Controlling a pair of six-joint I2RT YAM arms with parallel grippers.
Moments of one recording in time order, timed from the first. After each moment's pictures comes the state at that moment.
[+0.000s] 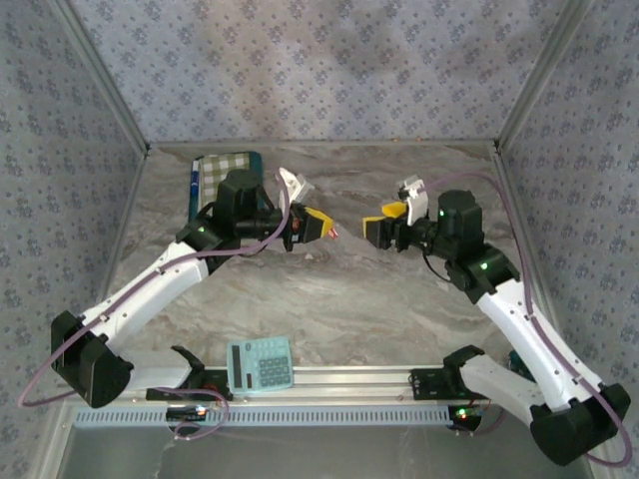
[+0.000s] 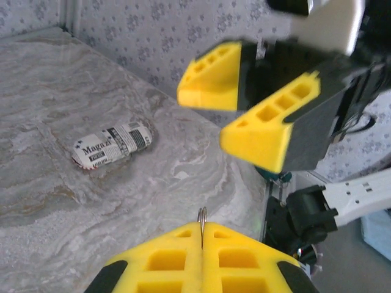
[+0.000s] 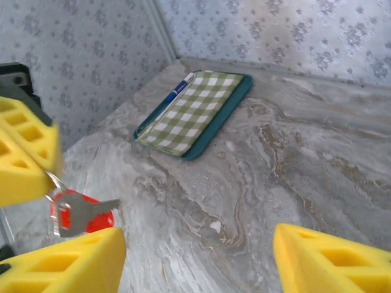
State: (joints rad) left arm -0.66 1.26 1.13 -0.20 0.69 -0.23; right arm 0.42 0.93 0.92 -0.33 -0.40 0.17
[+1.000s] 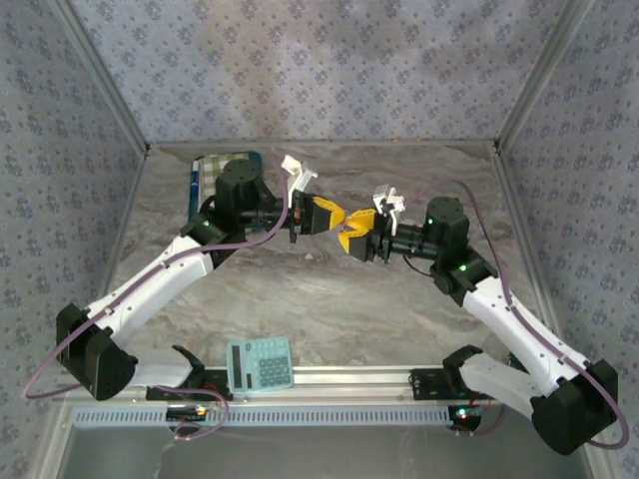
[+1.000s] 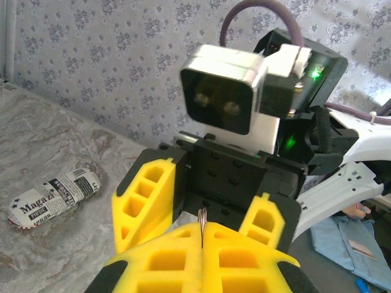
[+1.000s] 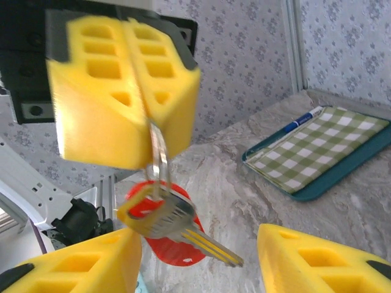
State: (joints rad) left arm -0.68 1.31 1.19 -0.03 0.85 -0.34; right arm 0.49 0.99 0.82 0.05 -0.77 0.19
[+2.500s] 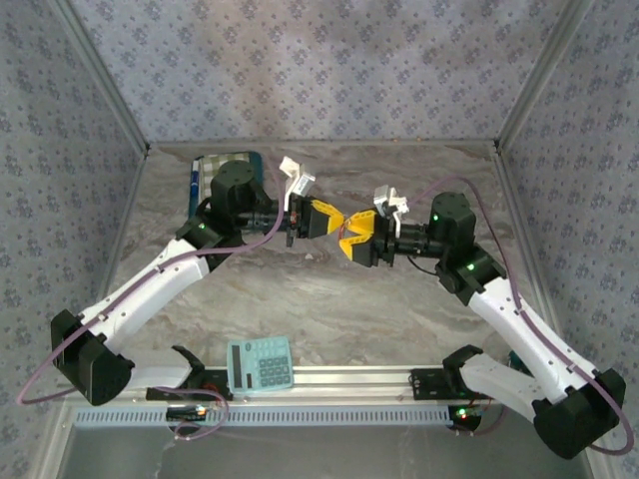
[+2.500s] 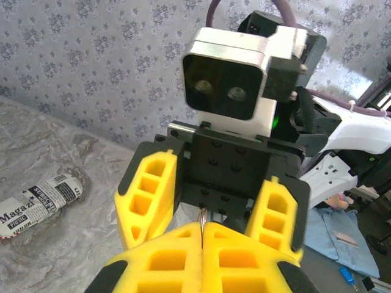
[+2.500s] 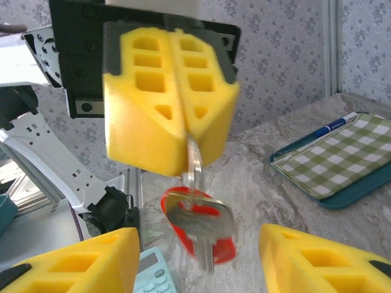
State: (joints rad) left arm -0.69 1.27 1.19 -0.04 0.90 -0.34; right arm 0.47 0.97 0.88 -0.04 -0.88 0.17
